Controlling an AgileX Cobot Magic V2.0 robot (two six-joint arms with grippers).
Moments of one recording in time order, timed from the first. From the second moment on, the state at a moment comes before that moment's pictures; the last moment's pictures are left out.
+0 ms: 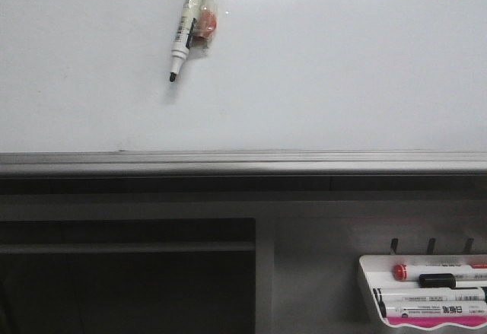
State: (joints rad) left arm -0.06 0.00 0.00 -0.11 -0.01 0.11; right arm 0.00 -0.01 0.01 -0.04 0.06 -0.14
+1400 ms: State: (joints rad) left arm -0.11 0.27 -0.39 -0.60 0.45 0.33; right arm 0.00 0.35 -0.32 0.48 0.40 -0.19
